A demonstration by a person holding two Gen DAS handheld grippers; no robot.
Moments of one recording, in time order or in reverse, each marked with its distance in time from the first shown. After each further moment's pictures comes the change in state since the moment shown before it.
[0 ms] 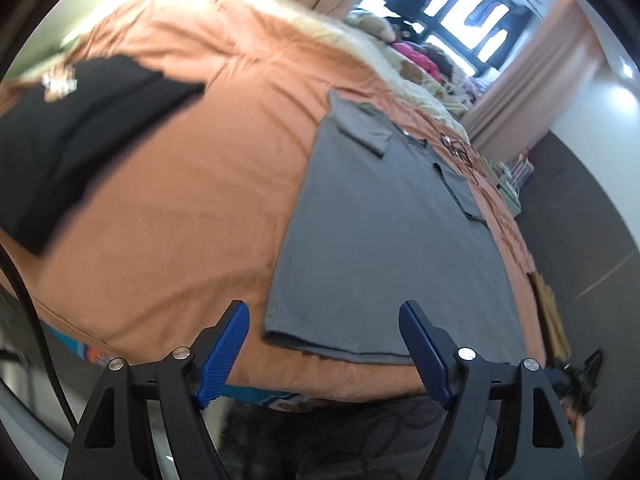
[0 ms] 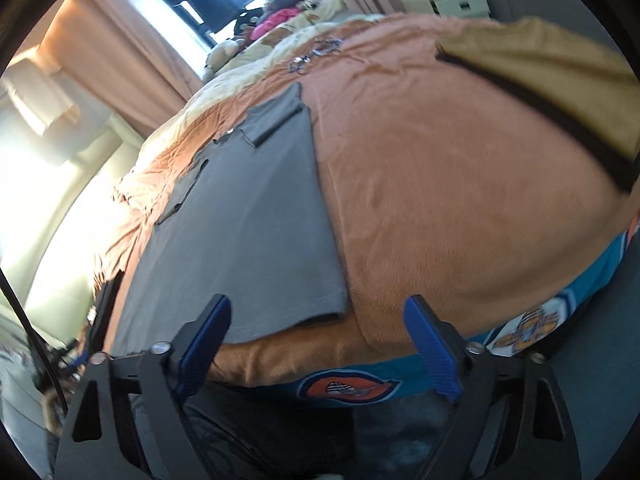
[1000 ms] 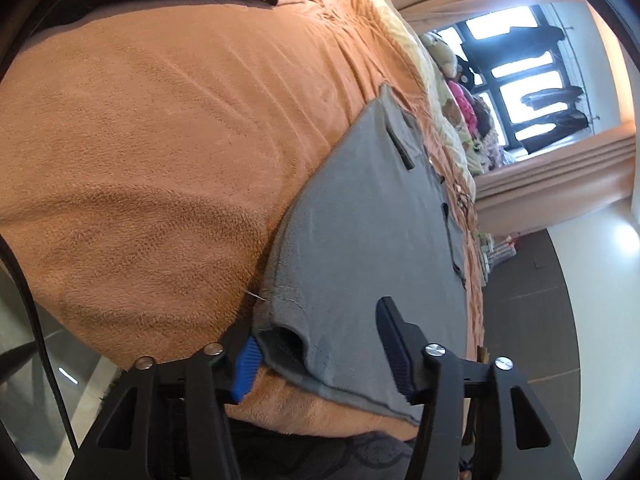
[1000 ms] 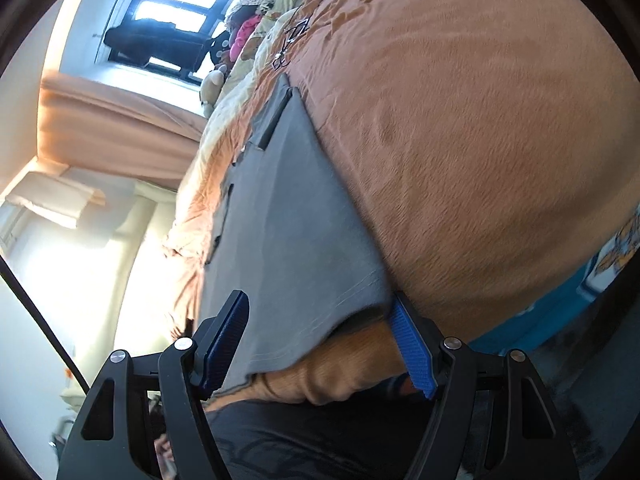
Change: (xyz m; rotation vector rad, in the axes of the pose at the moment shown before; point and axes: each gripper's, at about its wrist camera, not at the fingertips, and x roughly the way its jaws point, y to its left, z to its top) left arm 0.056 0.036 -0.019 -0.438 0.018 -0.147; right arm 0.052 -0.047 -0.036 0.359 0.003 0.250
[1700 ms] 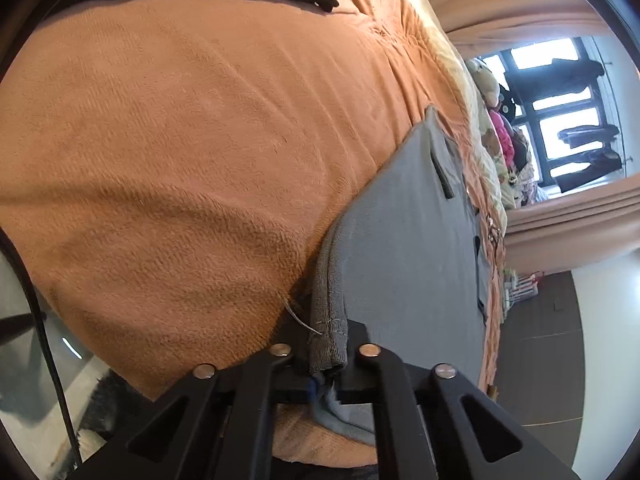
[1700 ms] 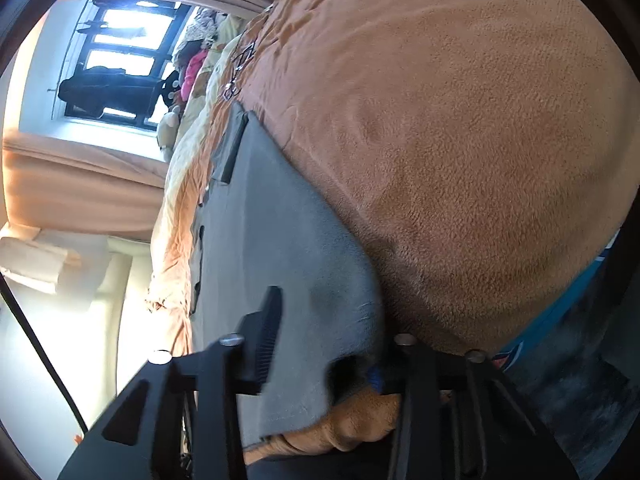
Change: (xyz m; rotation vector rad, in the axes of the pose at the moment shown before) left arm 0.007 0.007 0.007 -0.114 -0.059 0.103; right arm 0.023 0.005 -0.009 0.172 -0.093 -0.110
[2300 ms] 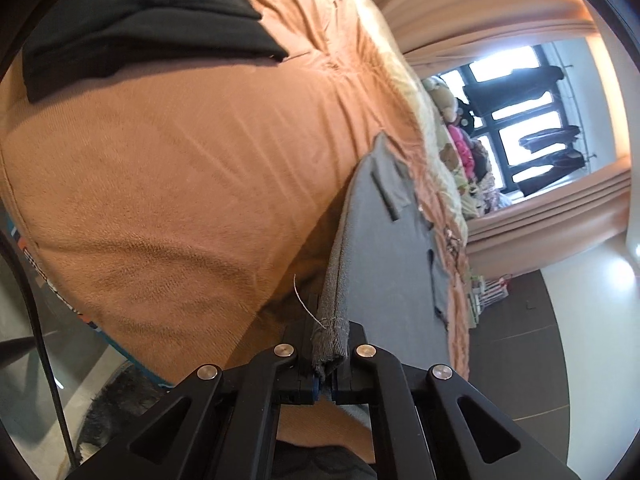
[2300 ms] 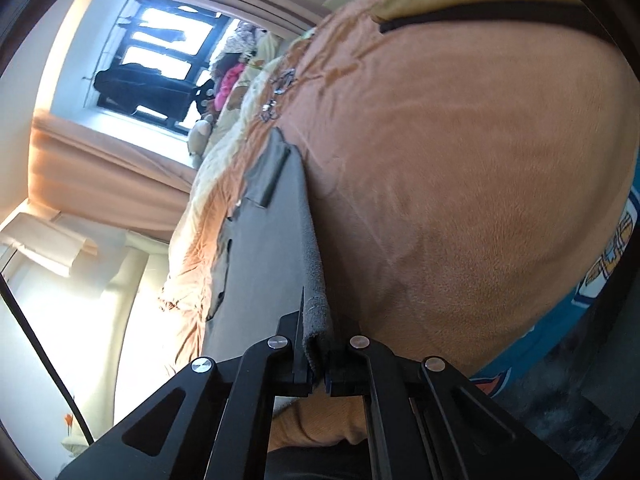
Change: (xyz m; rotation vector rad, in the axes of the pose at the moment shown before) left arm -0.061 -0.022 -0.003 0.055 -0.081 -0.137; right arm -0.058 0.020 -0.006 -0.120 -0.083 0.074
